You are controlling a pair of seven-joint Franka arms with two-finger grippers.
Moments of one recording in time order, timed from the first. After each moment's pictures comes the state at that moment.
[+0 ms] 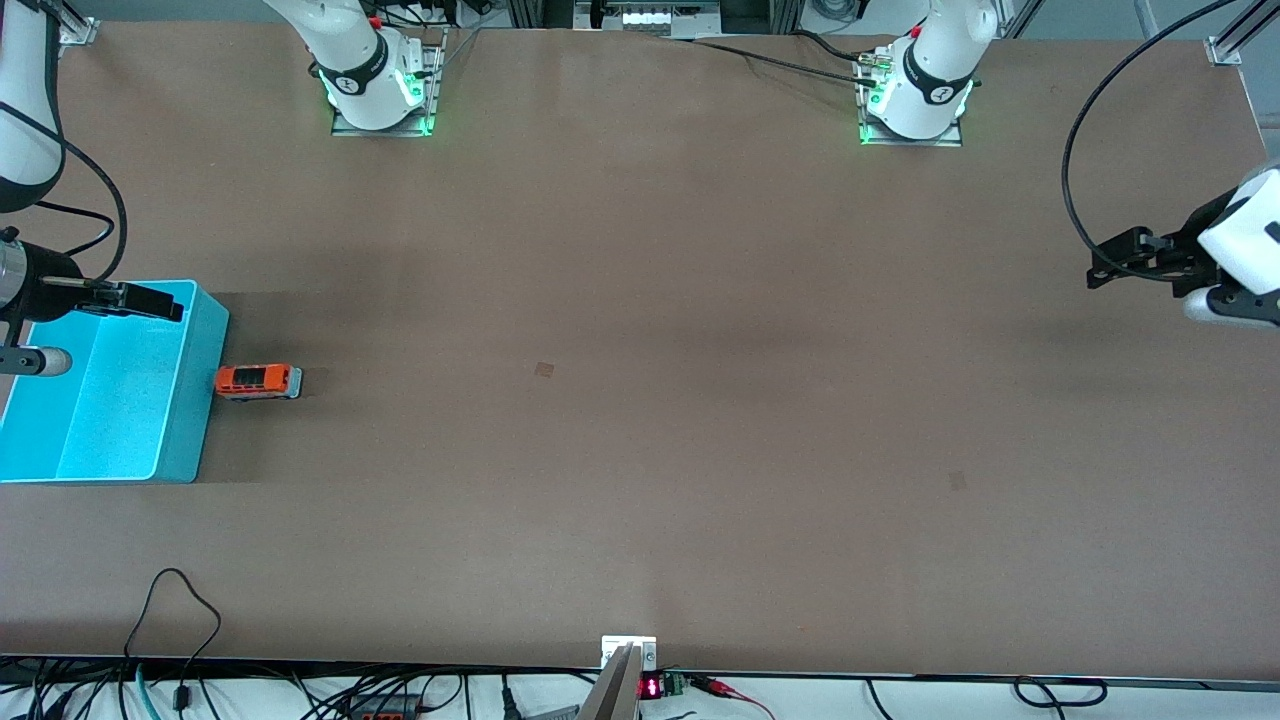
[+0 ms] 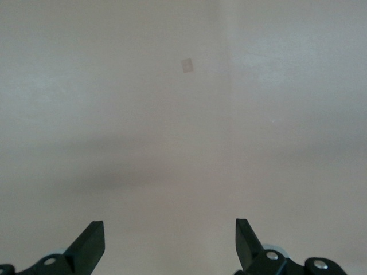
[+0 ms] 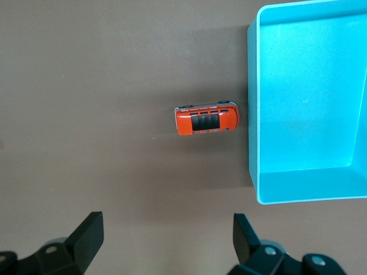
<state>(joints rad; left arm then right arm) 0.06 0.06 0.00 -1.62 0.00 1.61 0.14 0.00 0.24 -0.13 -1.55 0.04 1.62 -0.06</state>
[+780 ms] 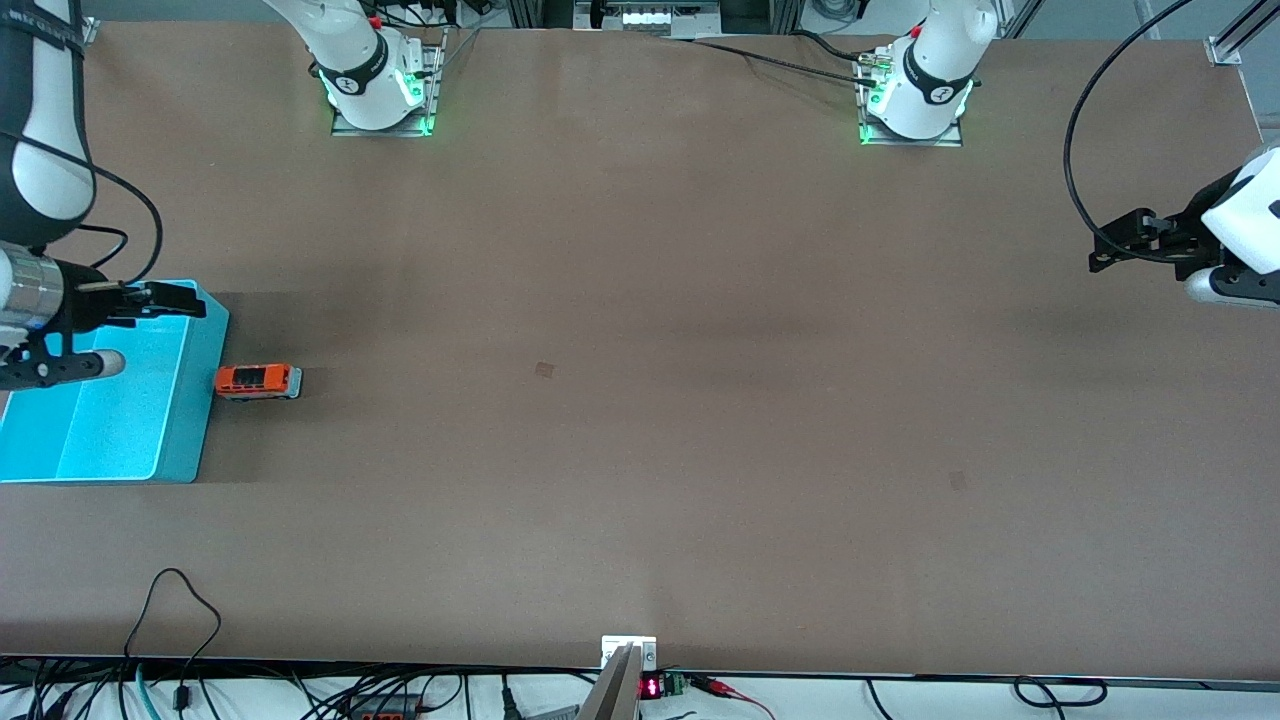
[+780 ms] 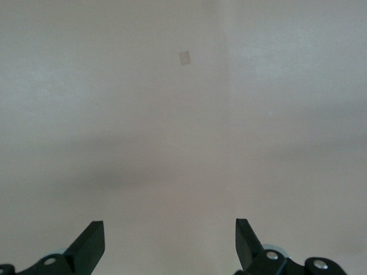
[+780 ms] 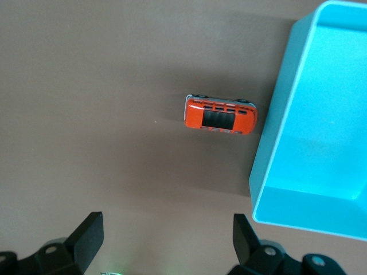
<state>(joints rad) 0.03 0.04 0.01 -1.62 0.00 1.58 0.14 0.00 0.32 -0.13 -1.58 0.04 1.62 -0.33</state>
